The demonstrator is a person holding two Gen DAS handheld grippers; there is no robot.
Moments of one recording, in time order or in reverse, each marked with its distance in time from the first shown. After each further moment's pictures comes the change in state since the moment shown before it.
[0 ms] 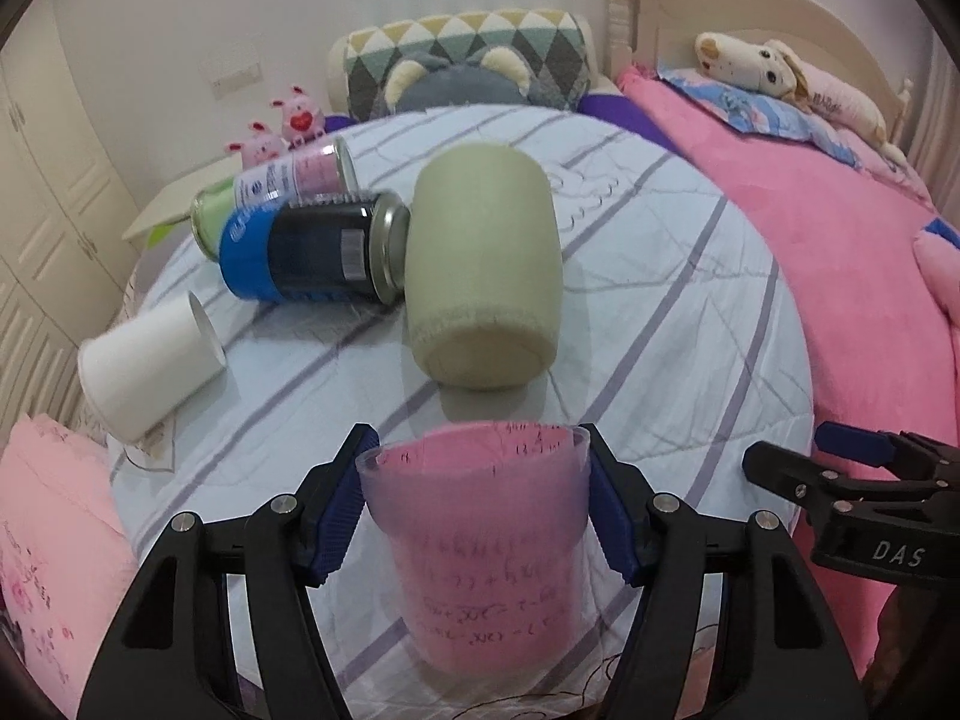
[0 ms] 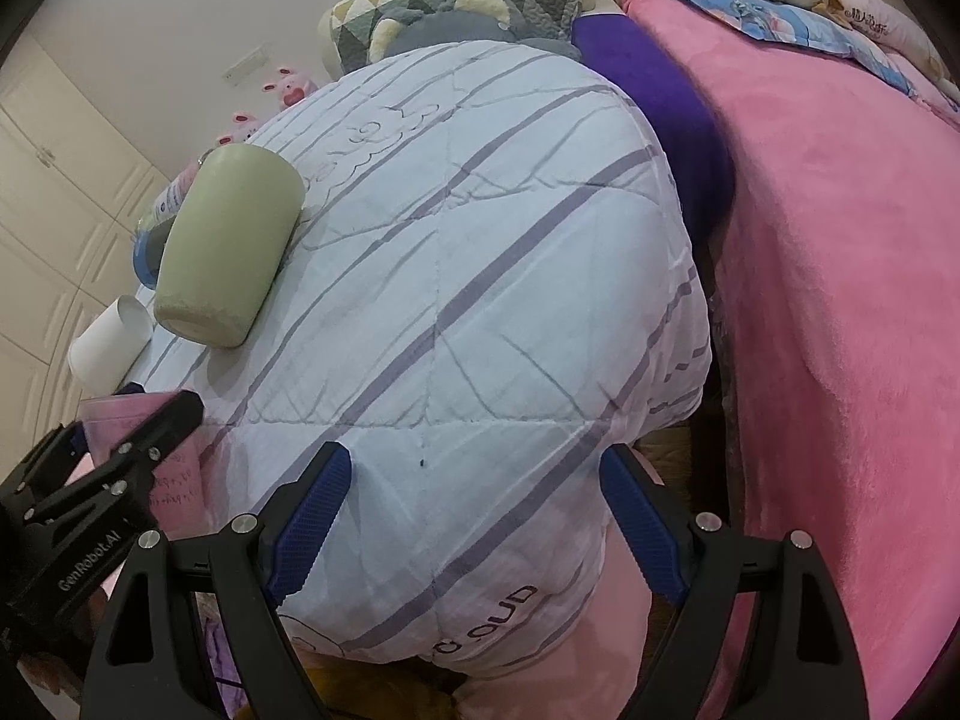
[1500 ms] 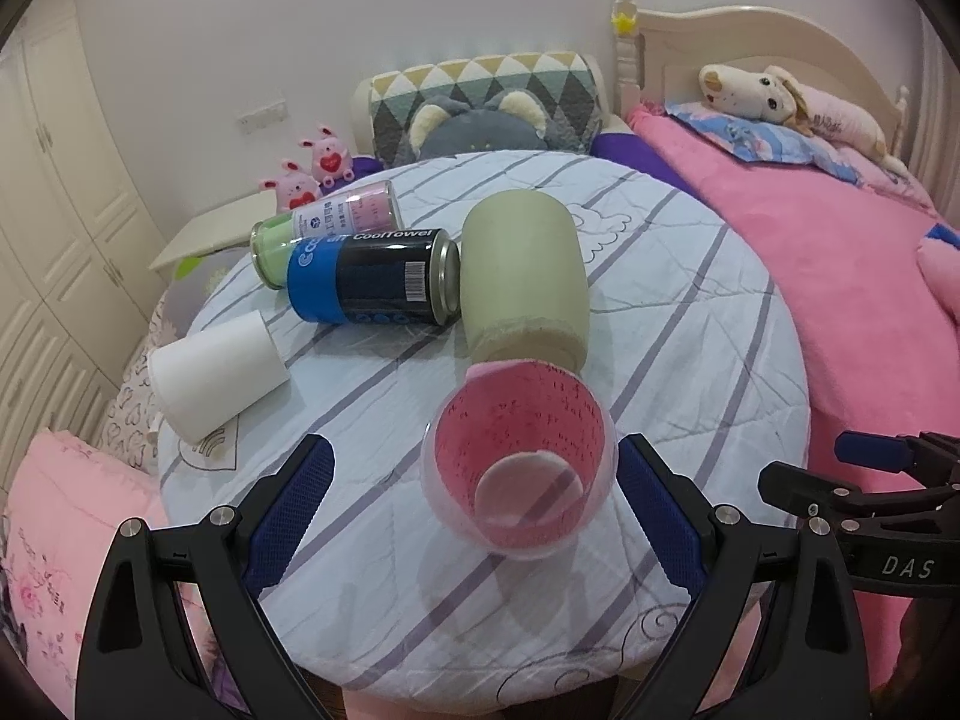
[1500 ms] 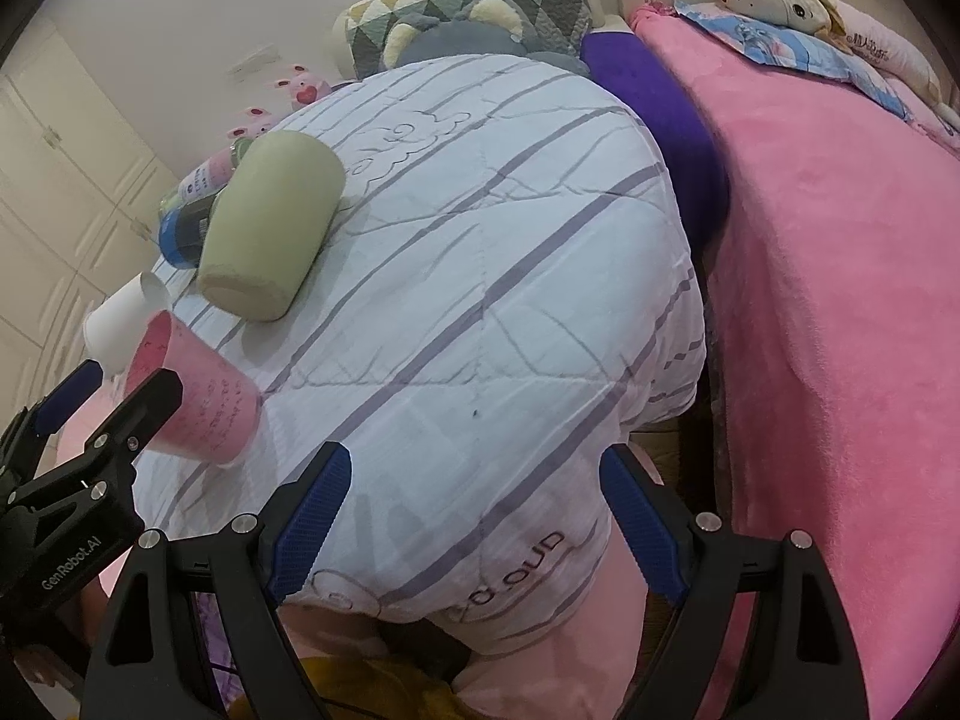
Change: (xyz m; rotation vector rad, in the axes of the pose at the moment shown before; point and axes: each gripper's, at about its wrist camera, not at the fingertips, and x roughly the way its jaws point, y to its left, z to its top) left arm -0.035 0.015 -0.018 0.004 -0.099 0.045; right arm -0.025 0.027 -0.019 -0.046 -0.019 -0.033
